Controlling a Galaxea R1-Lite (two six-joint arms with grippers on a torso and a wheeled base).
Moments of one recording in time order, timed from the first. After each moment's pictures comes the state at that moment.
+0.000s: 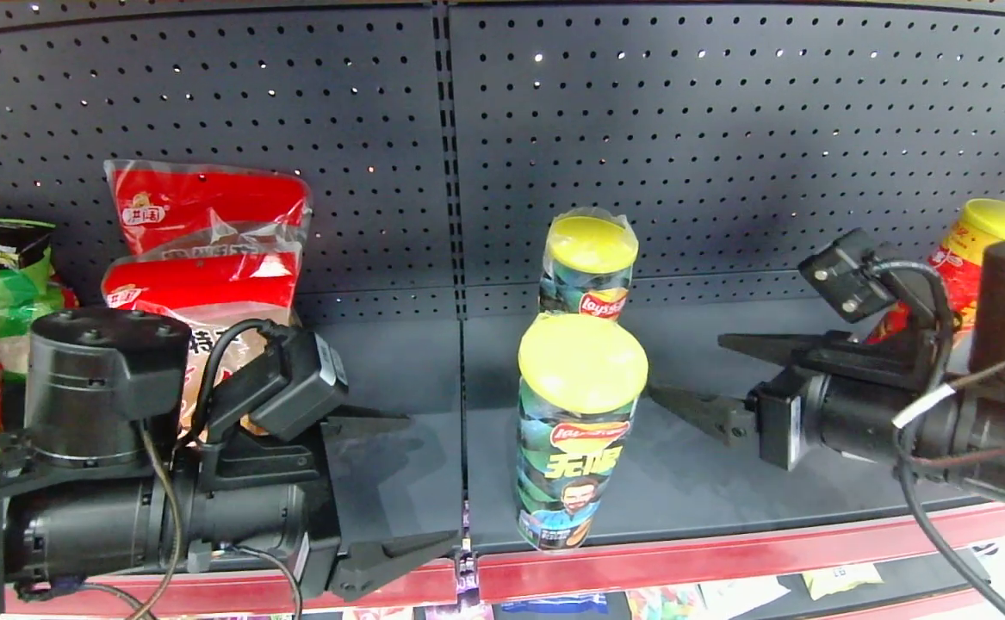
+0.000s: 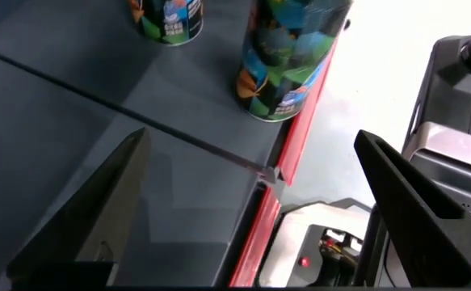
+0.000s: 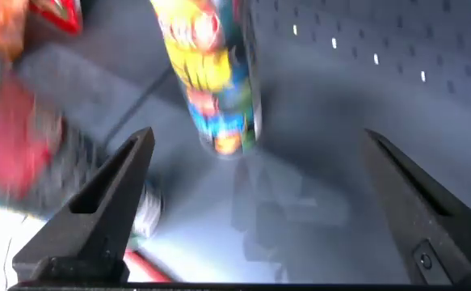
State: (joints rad) left arm -0.56 1.46 -0.55 -0.44 -0.50 0.26; right arm 0.58 1.40 -0.66 -0.42 0.04 -0.04
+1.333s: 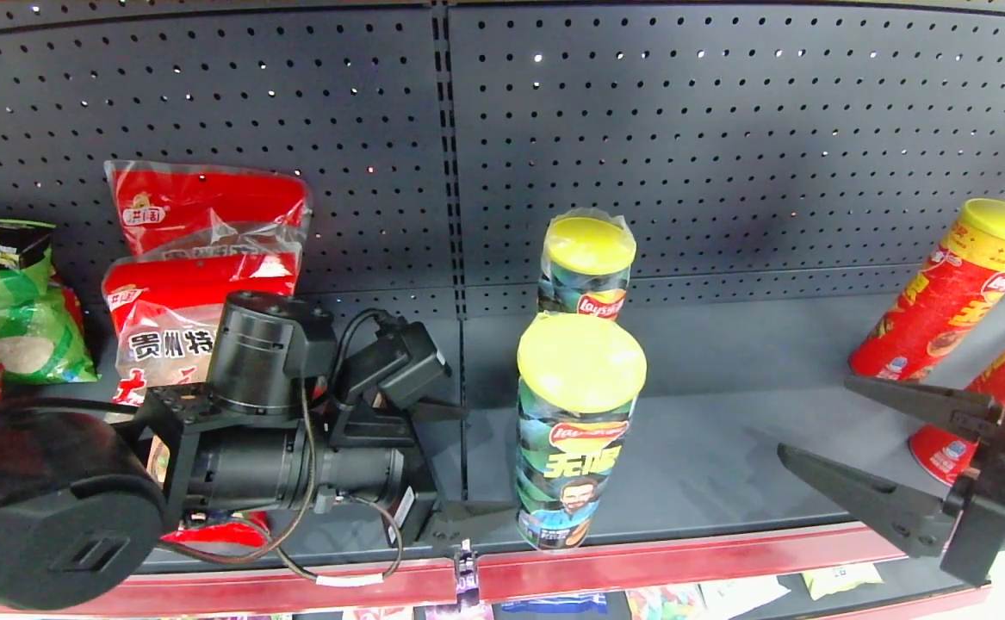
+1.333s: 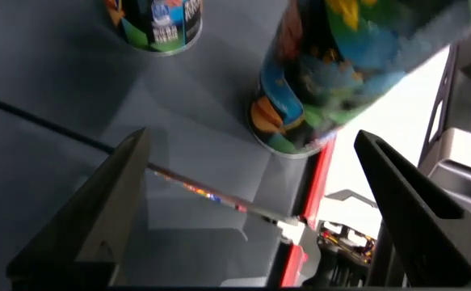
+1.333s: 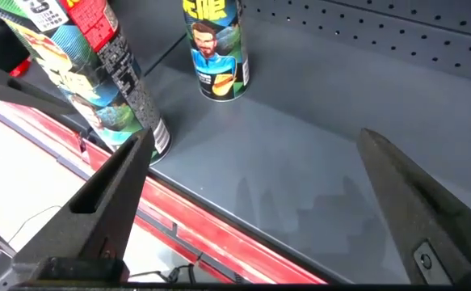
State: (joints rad) left arm -0.61 1.69 -0.72 -0.44 -0.47 0.26; right arm 0.56 1.06 -0.43 -0.42 0.03 -0.04
